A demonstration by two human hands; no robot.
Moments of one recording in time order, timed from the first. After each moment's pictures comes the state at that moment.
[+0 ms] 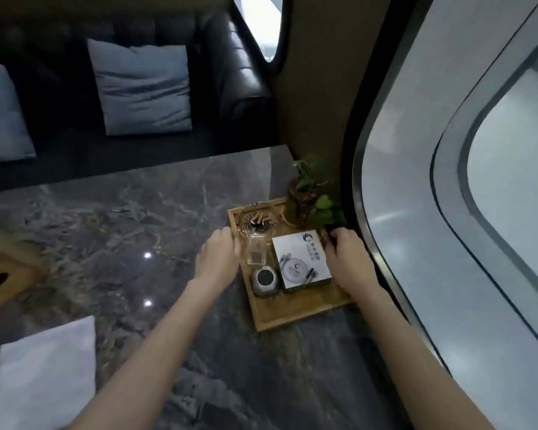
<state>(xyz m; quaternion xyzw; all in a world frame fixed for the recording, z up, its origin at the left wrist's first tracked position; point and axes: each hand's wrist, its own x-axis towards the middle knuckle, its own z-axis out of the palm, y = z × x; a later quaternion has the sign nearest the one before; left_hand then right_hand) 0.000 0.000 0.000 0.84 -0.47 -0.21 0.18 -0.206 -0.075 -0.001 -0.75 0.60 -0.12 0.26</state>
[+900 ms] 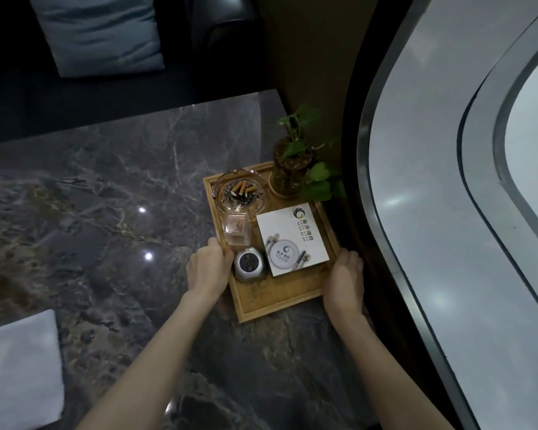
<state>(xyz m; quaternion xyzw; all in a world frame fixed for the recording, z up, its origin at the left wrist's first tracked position) -0.016 -0.007 -0.083 0.87 -0.43 -0.22 0.11 -0.225 -0.052 -0.098 -0.69 0.70 -0.05 0.19</state>
